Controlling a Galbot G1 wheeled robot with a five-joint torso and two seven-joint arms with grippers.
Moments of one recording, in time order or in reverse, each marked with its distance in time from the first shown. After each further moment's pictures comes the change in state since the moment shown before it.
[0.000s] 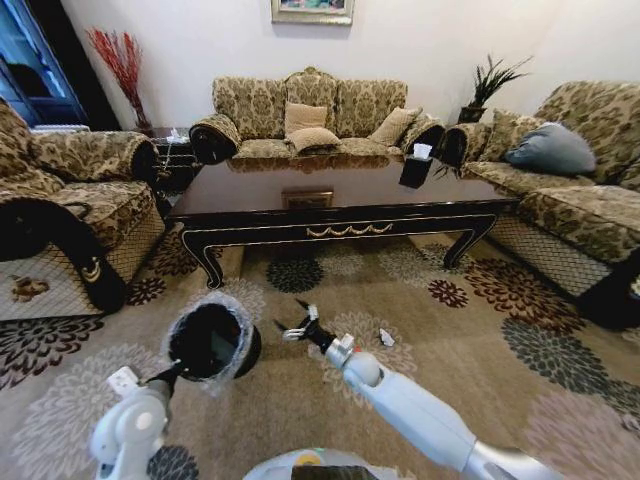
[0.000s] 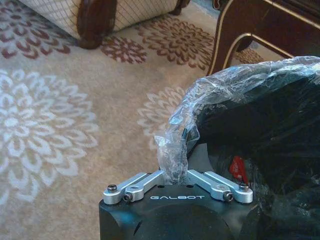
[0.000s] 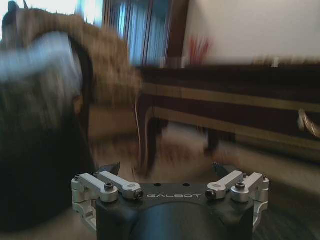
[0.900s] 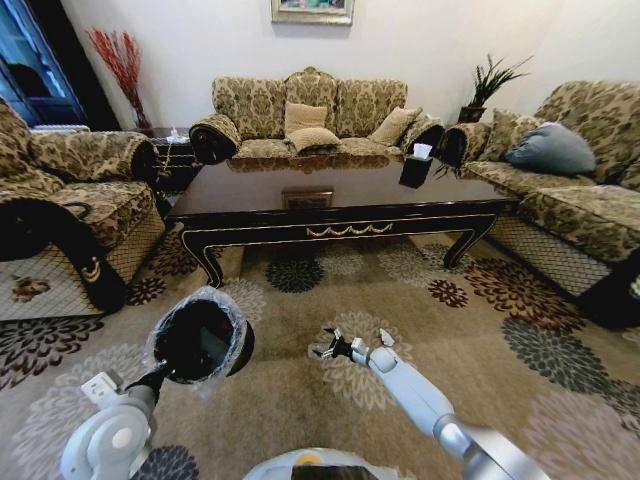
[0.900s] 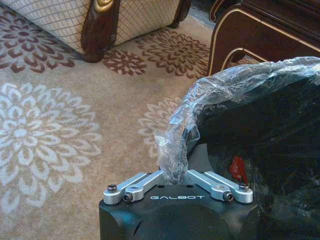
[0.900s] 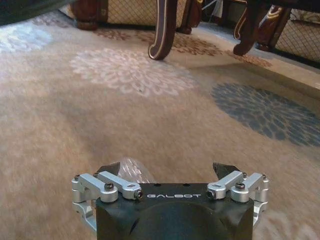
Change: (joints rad) left arm 0.057 -0.022 -0.022 -0.104 0.000 0.003 -0.015; right arm 0.122 0.183 0.209 -0.647 -0.322 0.032 -0.415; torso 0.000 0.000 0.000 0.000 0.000
